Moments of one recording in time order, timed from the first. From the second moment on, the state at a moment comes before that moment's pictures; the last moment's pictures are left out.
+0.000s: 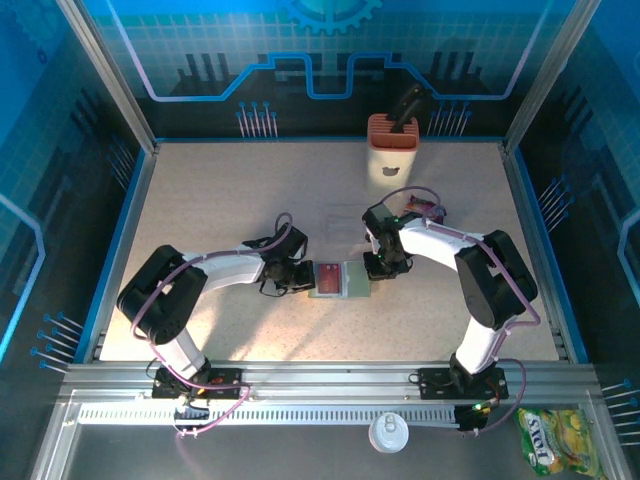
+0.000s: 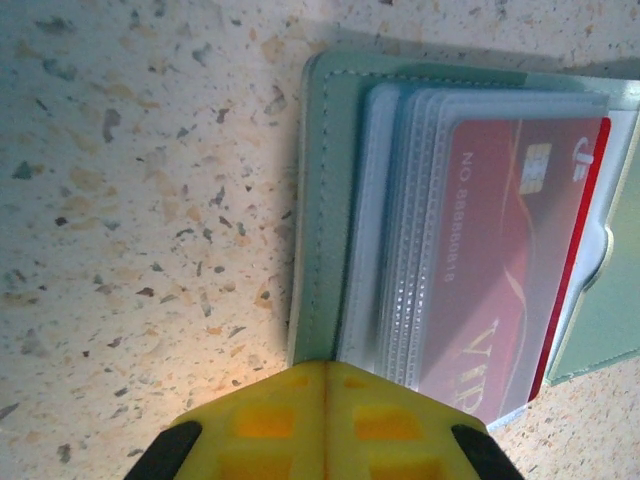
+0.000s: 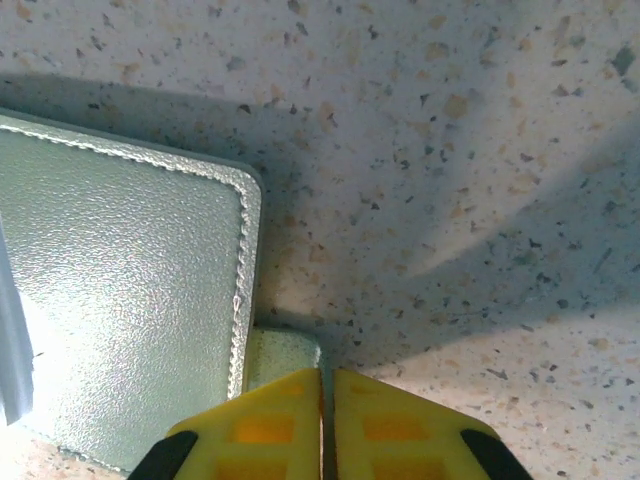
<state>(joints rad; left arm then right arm) -0.60 1.68 0.85 -0.32 0.30 -0.80 0.51 1.76 1.08 -0.78 -0.09 0.36</state>
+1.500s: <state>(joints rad) -0.60 1.68 0.85 -0.33 0.32 -0.81 0.70 1.66 1.24 -0.89 -0.02 0.51</state>
